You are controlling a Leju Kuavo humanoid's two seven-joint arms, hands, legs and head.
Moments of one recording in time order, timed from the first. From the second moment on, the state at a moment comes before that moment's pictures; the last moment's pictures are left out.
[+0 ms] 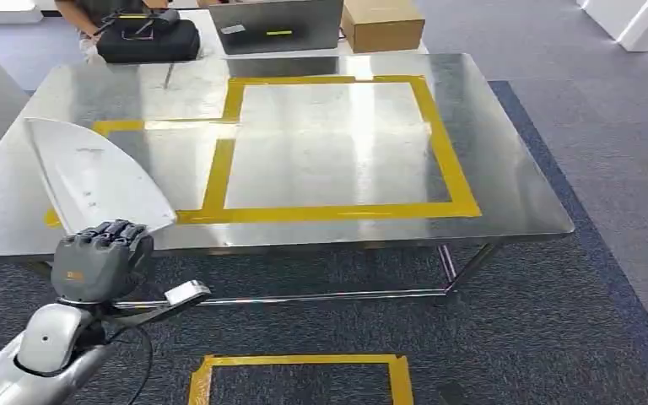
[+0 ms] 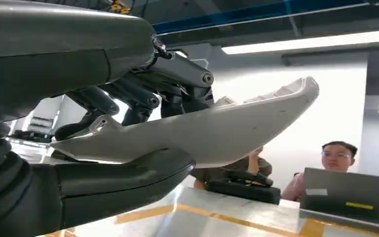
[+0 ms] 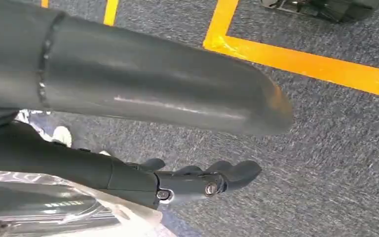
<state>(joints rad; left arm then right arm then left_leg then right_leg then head) -0.11 0.31 -0.44 -1.38 -1.40 0.54 0.19 -0.02 -0.05 0.30 -0.35 0.36 -0.28 0.06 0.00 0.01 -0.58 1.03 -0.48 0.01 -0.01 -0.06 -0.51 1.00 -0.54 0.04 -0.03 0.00</state>
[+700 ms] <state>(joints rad) -0.36 0.27 -0.57 -1.06 -1.31 0.34 0.10 -0.05 -0.04 0.34 -0.32 0.39 -0.24 0.08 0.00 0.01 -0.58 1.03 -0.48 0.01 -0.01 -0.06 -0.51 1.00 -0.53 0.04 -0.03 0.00</state>
